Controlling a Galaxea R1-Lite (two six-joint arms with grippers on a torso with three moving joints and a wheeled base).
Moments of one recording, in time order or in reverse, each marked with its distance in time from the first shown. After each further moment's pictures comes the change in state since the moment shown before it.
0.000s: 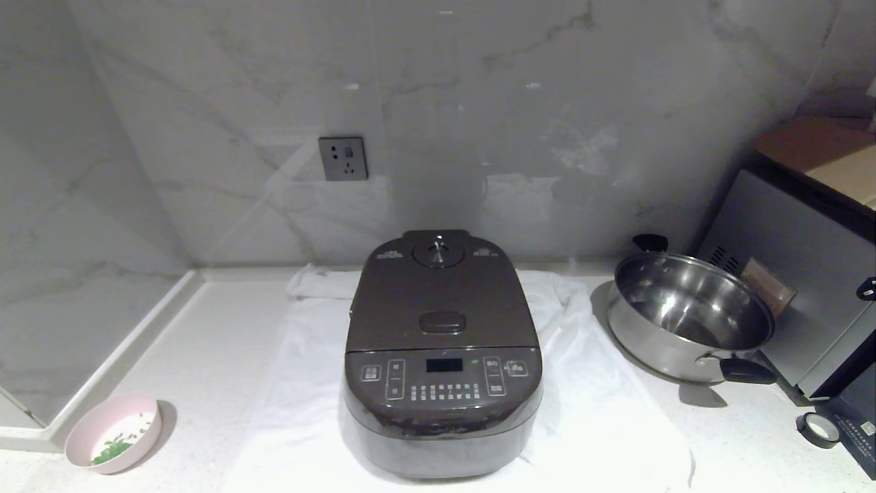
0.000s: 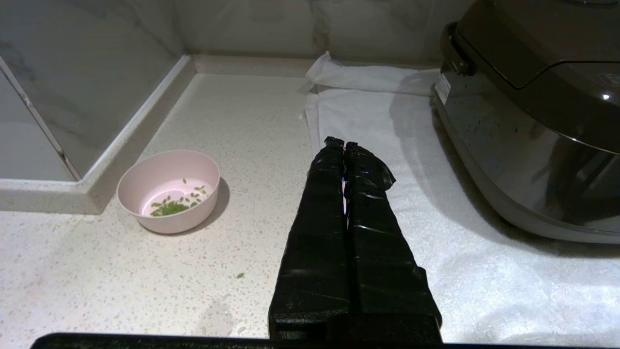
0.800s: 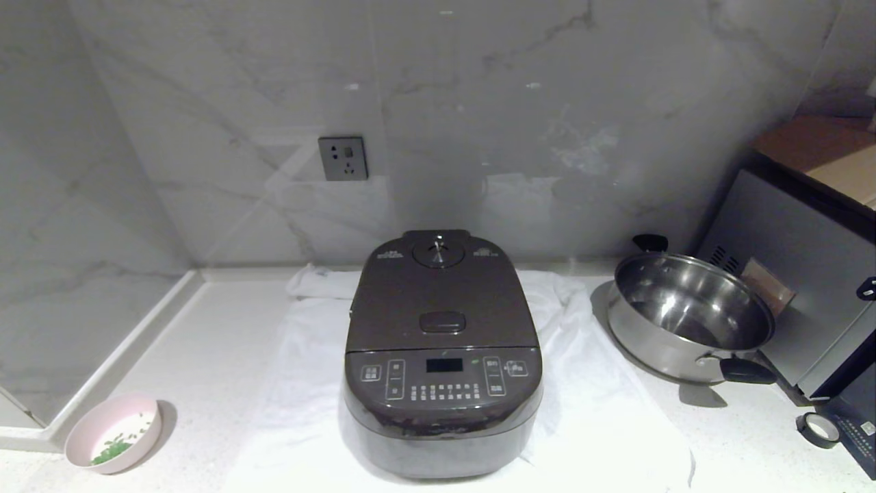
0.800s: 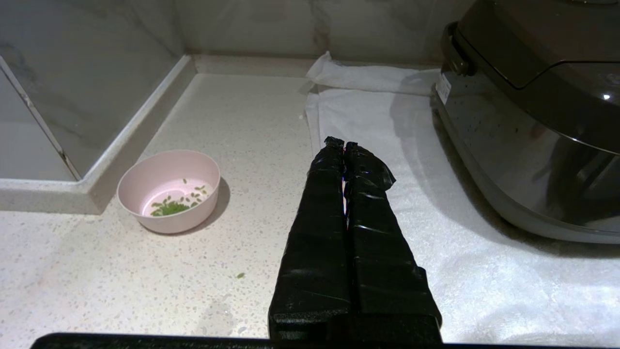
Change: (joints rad) left arm 0.001 0.000 0.000 0.000 0.000 0.001; right arm 0.000 0.000 0.000 0.000 0.000 -0.001
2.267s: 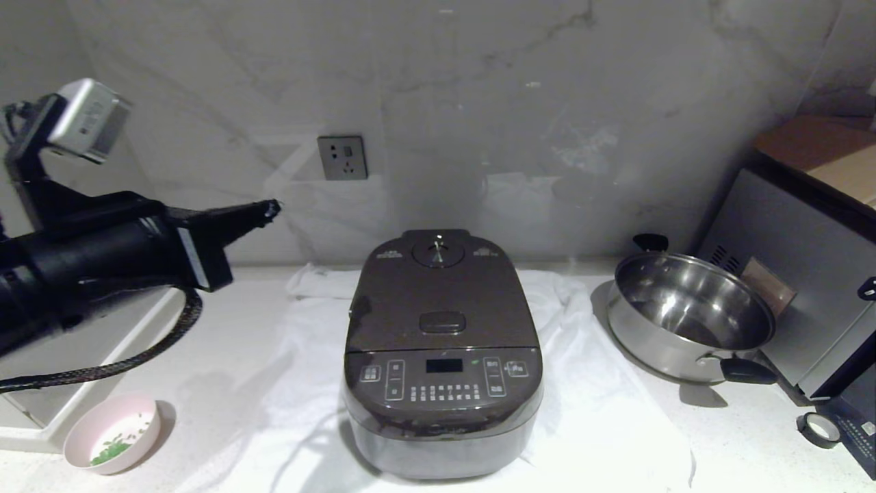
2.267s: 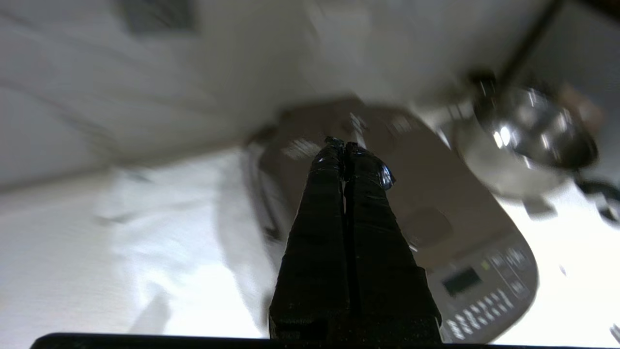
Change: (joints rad) left arm -0.448 1.257 -0.801 -0.349 -0.059 -0.075; right arm 0.000 0.000 0.000 0.000 0.001 -0.005
